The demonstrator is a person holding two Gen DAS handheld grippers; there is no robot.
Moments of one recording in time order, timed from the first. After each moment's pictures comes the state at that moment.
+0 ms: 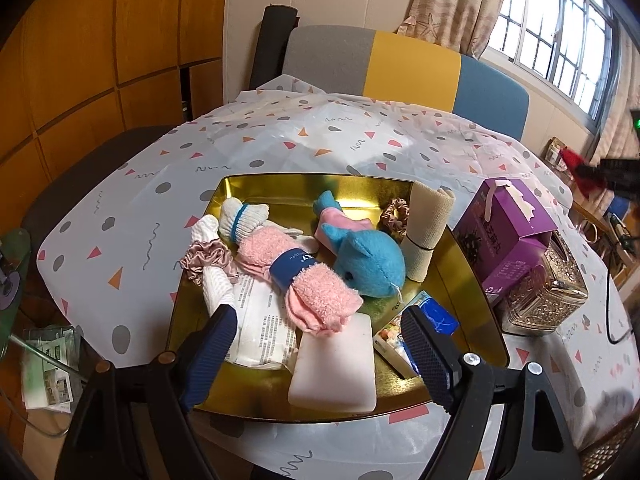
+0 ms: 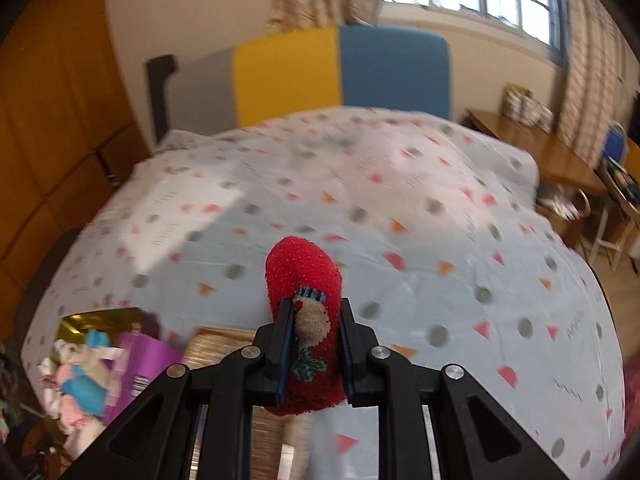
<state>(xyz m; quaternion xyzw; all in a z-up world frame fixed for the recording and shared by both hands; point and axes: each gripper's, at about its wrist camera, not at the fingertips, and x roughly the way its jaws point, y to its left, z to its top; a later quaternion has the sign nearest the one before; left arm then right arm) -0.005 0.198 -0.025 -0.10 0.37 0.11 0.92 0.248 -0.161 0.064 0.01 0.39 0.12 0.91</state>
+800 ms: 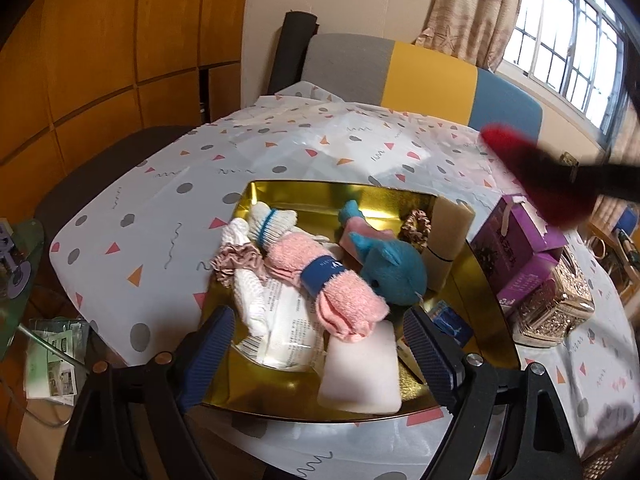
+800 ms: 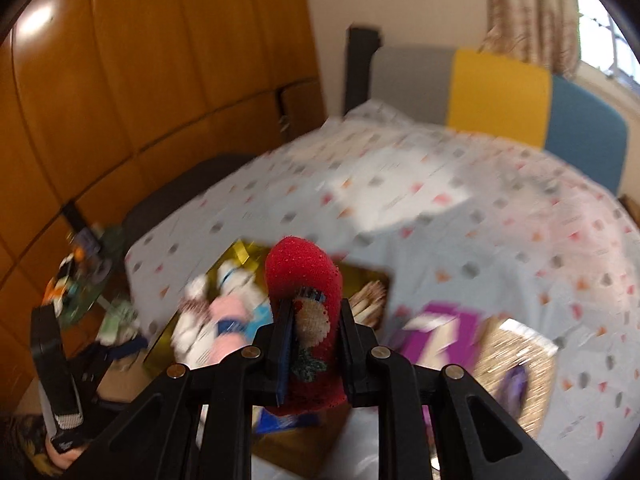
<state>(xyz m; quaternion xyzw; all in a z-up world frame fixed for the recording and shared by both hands) -0.017 0.218 -0.021 -0.12 0.36 0.14 0.92 0.124 0.037 0.068 -0.09 0.38 0.38 0.84</state>
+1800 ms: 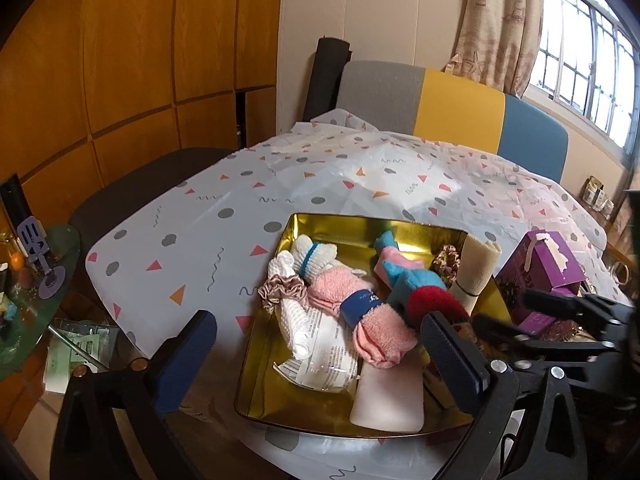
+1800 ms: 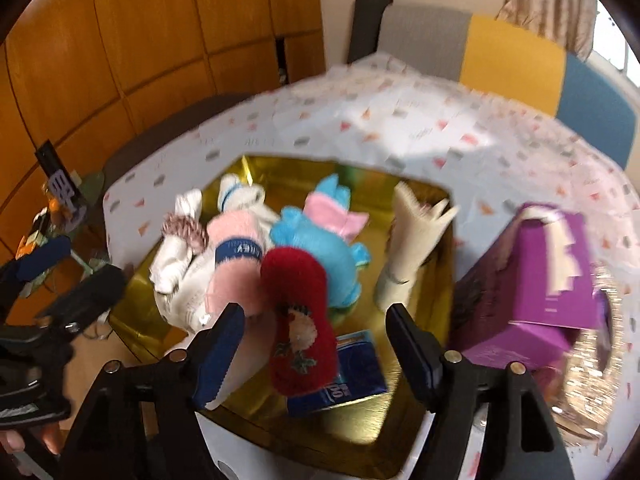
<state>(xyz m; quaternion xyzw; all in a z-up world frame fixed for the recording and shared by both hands) -0.029 0.224 0.000 -0.11 0.31 0.20 0.92 0.079 0.080 -0.021 -0.13 0.40 0.34 0.84</state>
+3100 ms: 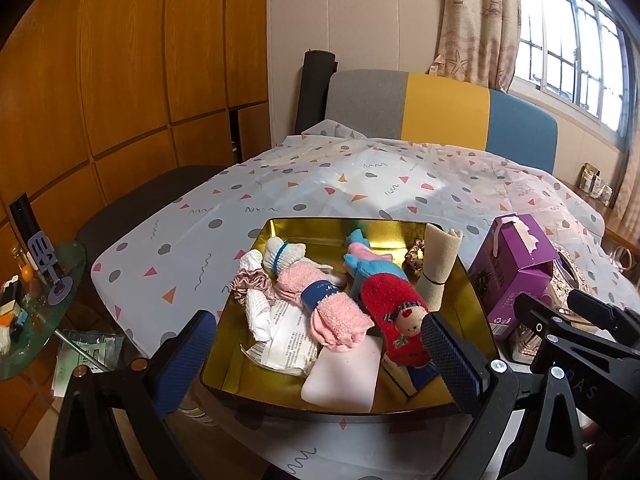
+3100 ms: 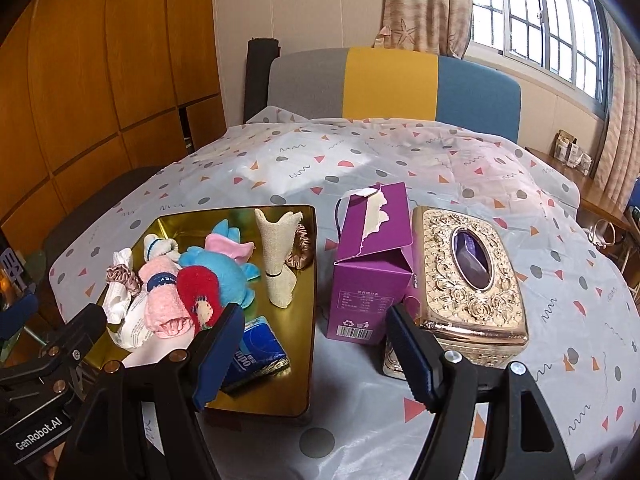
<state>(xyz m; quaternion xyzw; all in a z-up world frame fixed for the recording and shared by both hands) -0.037 0.166 0.006 -0.07 0.30 0.21 0.93 0.046 -0.002 0.000 -0.05 0.34 0.19 0.92</state>
